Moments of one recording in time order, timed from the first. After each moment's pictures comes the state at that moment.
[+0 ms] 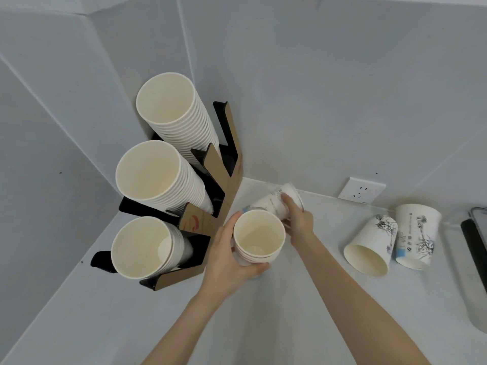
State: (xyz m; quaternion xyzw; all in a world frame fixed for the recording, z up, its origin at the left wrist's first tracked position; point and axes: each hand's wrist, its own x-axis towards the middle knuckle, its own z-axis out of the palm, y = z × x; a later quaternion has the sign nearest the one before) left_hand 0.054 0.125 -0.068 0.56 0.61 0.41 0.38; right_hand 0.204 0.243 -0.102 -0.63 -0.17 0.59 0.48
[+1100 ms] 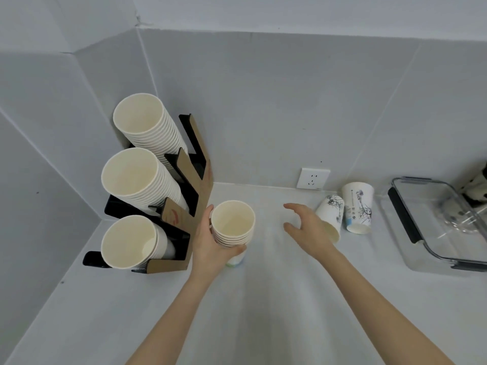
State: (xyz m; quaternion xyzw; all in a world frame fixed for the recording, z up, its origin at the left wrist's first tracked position) left_hand 0.065 0.111 -0.055 0.53 0.61 0.42 0.41; right_hand 0.281 0.132 -0.051 -0.67 -0.64 0.27 0.28
